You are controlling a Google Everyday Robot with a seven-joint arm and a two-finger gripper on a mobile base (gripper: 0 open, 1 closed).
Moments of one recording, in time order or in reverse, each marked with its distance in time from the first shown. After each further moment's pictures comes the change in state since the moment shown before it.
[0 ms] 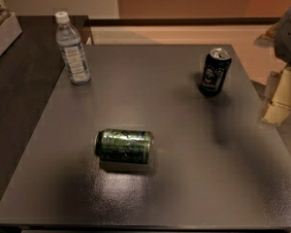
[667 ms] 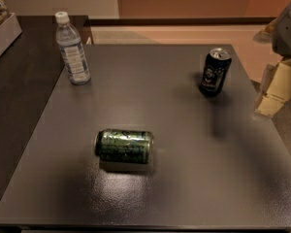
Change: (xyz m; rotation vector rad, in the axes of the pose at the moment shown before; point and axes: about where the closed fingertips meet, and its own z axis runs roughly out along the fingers) arm -0.003 -0.016 0.005 0.016 -0.040 0.036
